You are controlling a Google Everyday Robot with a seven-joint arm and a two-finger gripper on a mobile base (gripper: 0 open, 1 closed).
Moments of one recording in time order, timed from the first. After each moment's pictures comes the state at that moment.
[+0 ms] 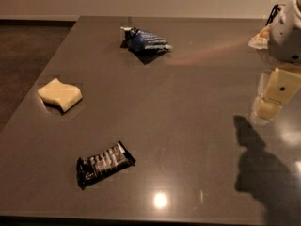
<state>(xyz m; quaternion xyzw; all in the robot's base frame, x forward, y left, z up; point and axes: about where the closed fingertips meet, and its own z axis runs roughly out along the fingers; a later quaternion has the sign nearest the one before) 0.445 -0.205 0.978 -0.61 0.77 -0.03 0.16</state>
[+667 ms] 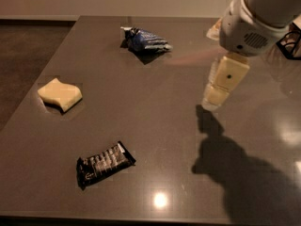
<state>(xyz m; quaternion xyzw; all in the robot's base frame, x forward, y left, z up) 0.480 -0.128 0.979 -0.63 0.75 0.01 0.21</state>
